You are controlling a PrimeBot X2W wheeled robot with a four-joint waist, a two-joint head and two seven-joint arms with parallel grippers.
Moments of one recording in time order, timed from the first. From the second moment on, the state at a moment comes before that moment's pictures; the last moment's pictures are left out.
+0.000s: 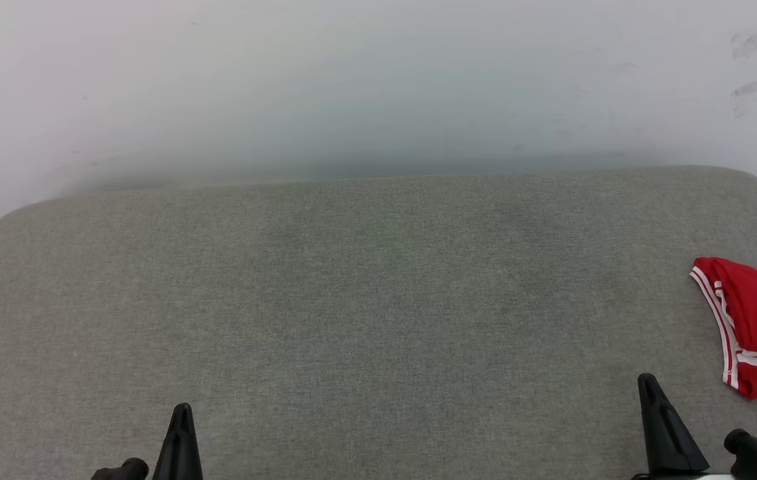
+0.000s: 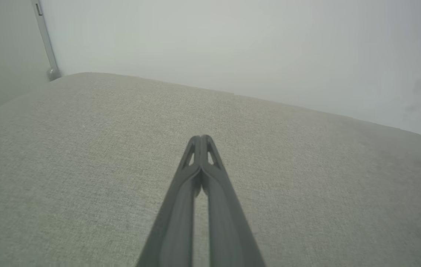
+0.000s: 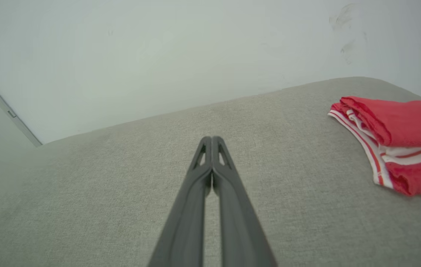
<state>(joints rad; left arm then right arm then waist) 0.23 0.06 -0.04 -0.02 -0.25 0.10 -0.23 0.16 -0.06 -0.01 0.08 0.27 0.13 -0.23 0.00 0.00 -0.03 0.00</state>
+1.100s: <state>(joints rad) 0.09 0.08 -0.02 0.09 -0.83 0.01 -0.12 0.06 -0.08 -0.01 0.15 0.84 0.13 -0.12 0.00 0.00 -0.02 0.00</state>
